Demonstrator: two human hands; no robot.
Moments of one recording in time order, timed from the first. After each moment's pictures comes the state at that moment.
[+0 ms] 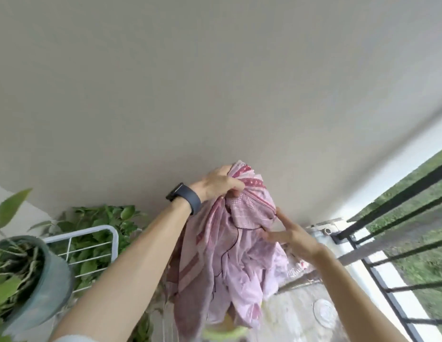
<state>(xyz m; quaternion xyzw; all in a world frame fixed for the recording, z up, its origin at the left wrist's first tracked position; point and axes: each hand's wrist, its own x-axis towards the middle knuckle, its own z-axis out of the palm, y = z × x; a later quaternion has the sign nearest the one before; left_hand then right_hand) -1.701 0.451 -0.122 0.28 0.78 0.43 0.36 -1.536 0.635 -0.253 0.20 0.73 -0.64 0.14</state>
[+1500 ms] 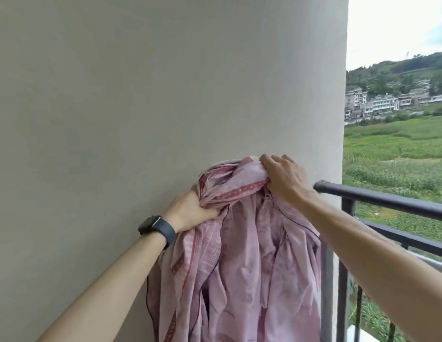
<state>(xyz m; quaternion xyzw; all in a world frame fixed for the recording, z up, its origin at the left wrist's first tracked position) -1.692 0.554 0.124 0.49 0.83 0.27 -0.04 -1.533 0.765 0.134 0.24 0.87 0.09 -0.41</state>
